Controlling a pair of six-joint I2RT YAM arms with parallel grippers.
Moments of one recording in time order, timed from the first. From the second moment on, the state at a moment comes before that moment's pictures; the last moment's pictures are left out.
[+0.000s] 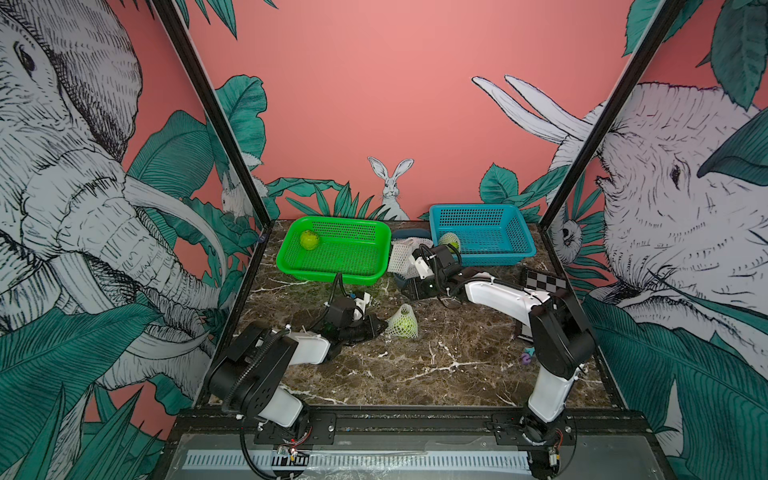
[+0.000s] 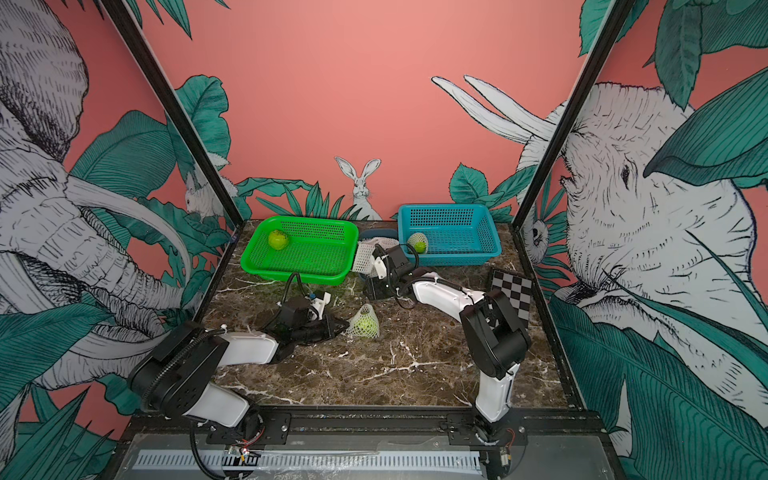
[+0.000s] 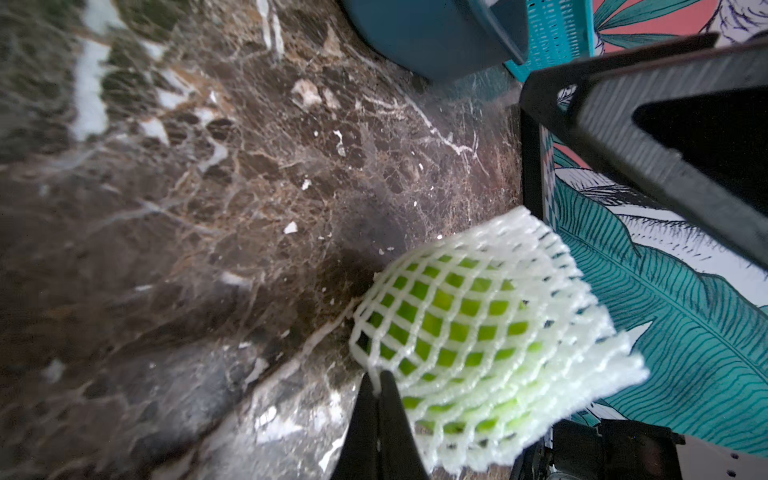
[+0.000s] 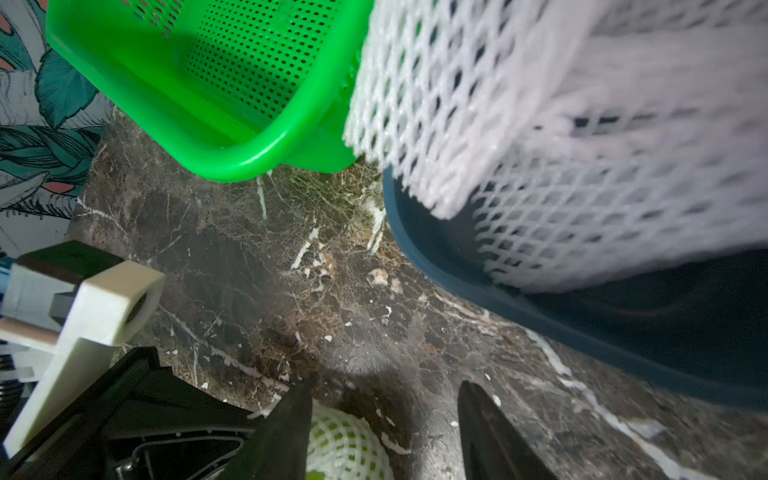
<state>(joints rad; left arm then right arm) -0.52 1.50 0.39 0.49 0.50 -0.78 0.62 1.80 1.24 -0.30 -0.27 0.30</state>
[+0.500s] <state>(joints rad) -0.53 1.50 0.39 0.49 0.50 -0.76 0.62 1.46 0.89 -0.23 -0.24 0.36</state>
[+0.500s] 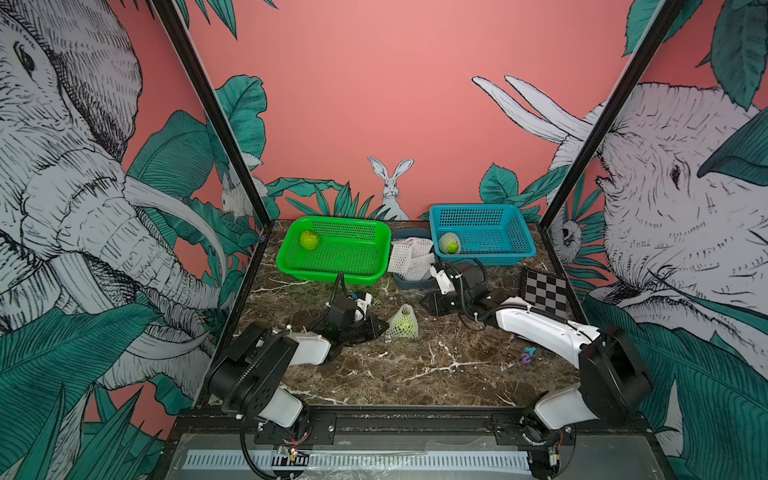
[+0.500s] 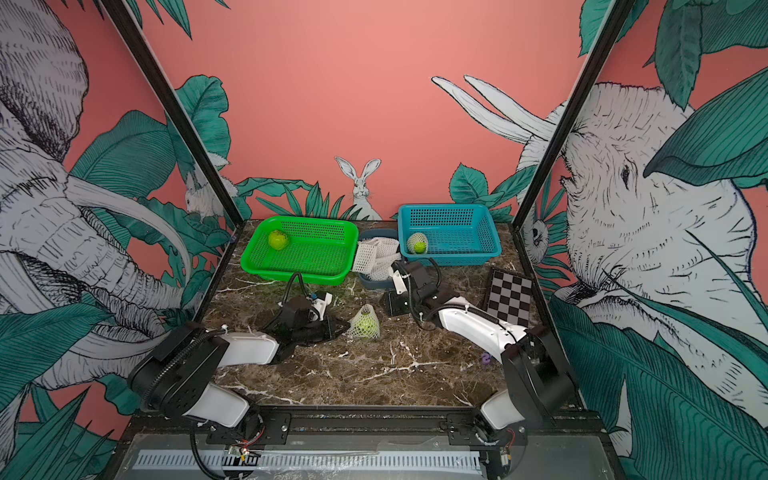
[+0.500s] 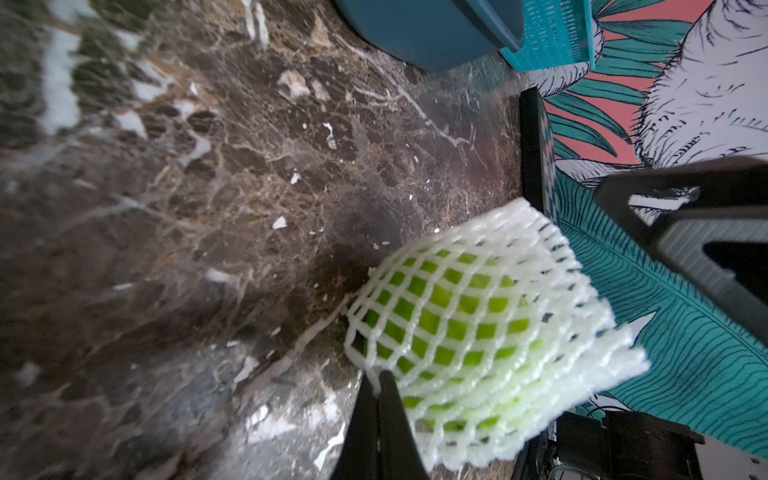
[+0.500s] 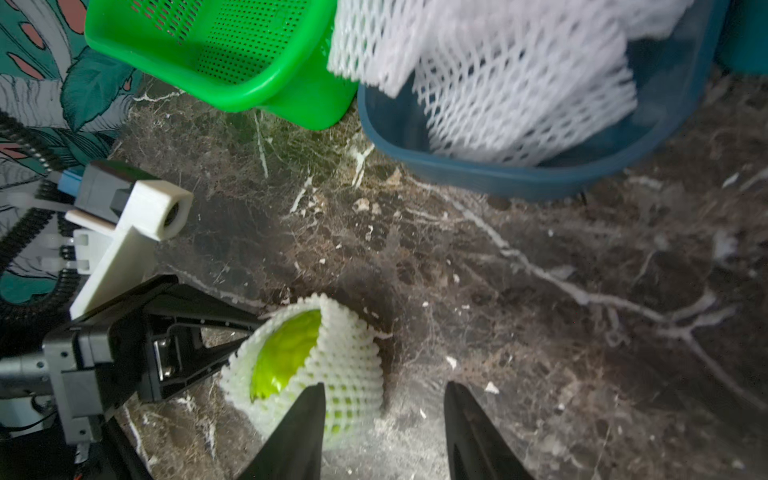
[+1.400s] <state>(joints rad) -0.54 1.49 0.39 0.44 0.50 -0.75 0.69 1.54 0.76 -0.02 -0.39 0.44</state>
